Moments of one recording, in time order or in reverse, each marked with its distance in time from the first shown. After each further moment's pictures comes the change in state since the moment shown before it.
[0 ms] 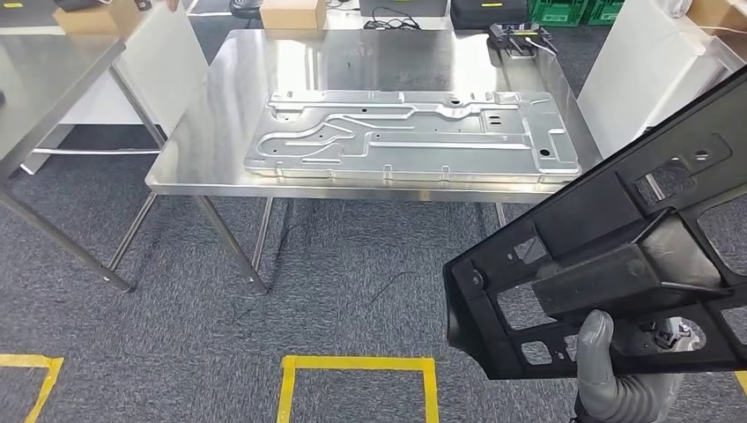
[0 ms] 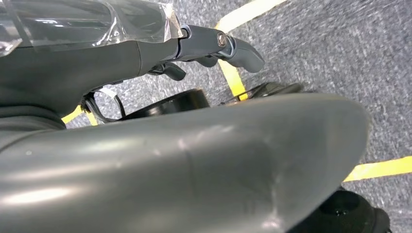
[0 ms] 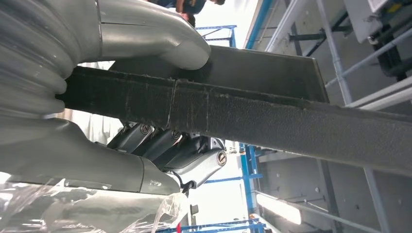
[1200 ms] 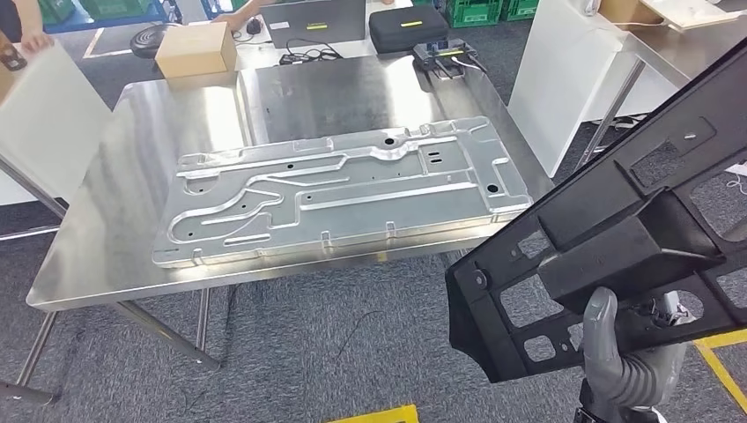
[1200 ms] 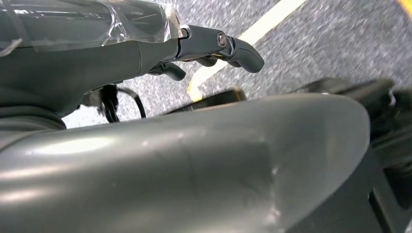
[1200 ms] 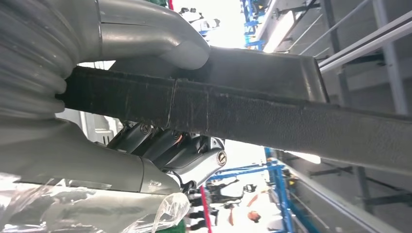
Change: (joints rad) left arm 0.010 0.001 -0.007 0.000 0.006 0.062 0.102; right arm -0.011 0.039 -0.060 0.003 -0.047 0.000 0.134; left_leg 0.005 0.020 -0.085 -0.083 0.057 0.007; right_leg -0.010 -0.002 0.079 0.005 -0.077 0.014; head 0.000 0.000
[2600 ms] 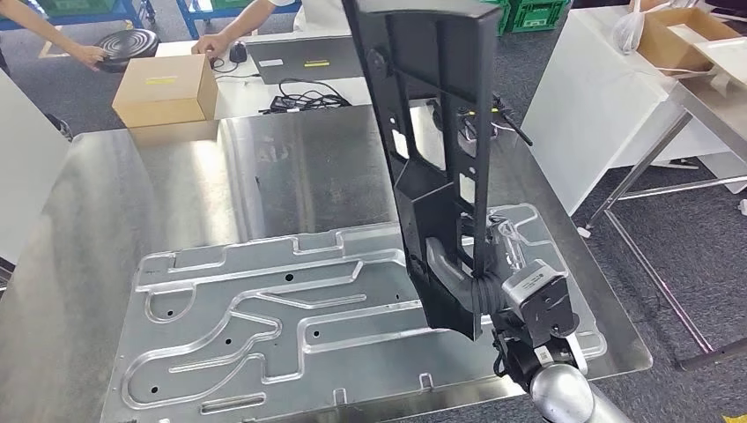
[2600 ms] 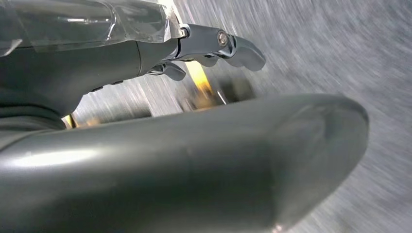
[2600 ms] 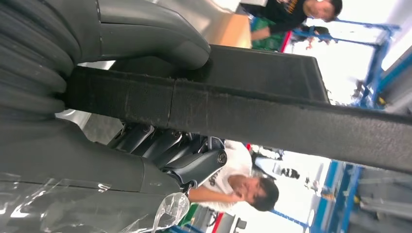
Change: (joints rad) left arm -0.021 0.006 0.063 0.000 0.234 -0.093 -0.400; right arm -0.506 0.024 0.351 0.365 0.175 0.315 0.324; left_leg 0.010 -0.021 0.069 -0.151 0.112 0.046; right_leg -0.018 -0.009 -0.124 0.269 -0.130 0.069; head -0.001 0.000
